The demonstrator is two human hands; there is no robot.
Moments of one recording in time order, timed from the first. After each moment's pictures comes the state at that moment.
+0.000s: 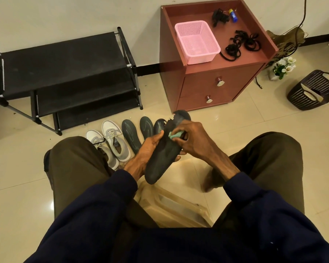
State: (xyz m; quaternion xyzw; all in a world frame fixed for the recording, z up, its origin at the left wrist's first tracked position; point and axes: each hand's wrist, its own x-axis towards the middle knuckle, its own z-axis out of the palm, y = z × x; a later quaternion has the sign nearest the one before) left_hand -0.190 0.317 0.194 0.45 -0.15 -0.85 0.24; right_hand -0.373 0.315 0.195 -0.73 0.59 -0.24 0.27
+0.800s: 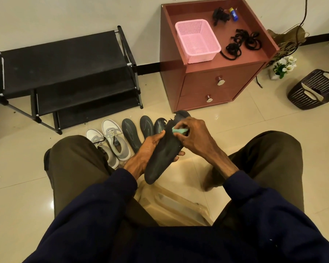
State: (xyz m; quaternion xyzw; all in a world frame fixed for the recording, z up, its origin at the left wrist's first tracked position) left_hand -0.190 0.318 0.196 0.44 -0.17 -0.85 0.22; right_hand -0.371 0.314 0.195 -0.69 0.63 -0.26 0.25
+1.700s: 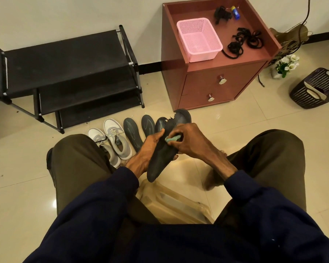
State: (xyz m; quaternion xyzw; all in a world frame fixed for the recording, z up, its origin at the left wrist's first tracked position) left_hand -0.189 0.317 0.185 0.47 -0.17 -0.83 0.24; right_hand -0.358 0.319 0.199 -0.72 0.58 -0.20 0.33
